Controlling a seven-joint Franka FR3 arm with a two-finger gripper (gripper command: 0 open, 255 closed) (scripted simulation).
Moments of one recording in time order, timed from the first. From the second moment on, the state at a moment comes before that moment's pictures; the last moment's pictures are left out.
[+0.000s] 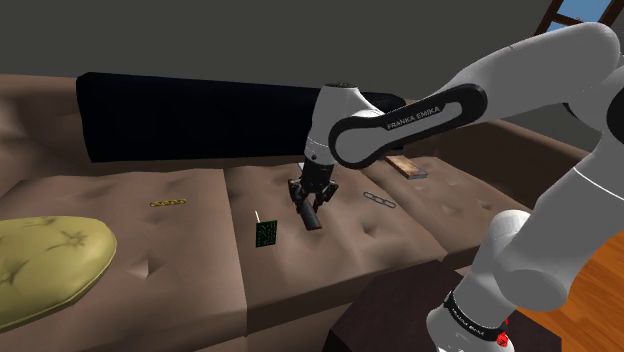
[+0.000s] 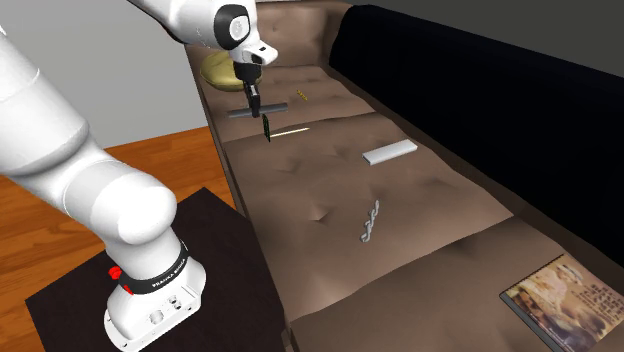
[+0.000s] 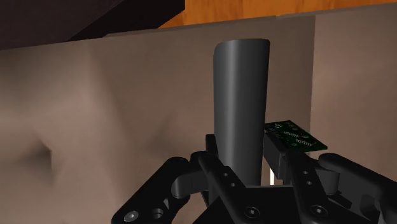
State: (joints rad) arm 0.22 -0.18 0.12 -2.38 0.08 2.26 0.81
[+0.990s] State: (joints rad) arm 0.28 -0.01 0.21 -2.31 0.05 2.36 0.99
